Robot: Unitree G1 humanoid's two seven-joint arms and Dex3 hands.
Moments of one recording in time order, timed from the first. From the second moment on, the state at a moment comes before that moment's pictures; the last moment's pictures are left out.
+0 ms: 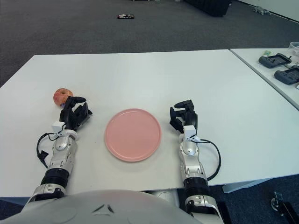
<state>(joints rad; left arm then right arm) -0.06 0.01 0.17 0.50 -0.09 -0.40 0.01 0.00 -0.05 -0.07 0.38 -0.13 -0.37 -0.26</state>
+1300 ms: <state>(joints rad) -0.09 0.29 0.05 0.25 0.68 -0.26 0.53 -0.01 -0.04 -0.07 0.39 -0.13 -0.37 -0.26</state>
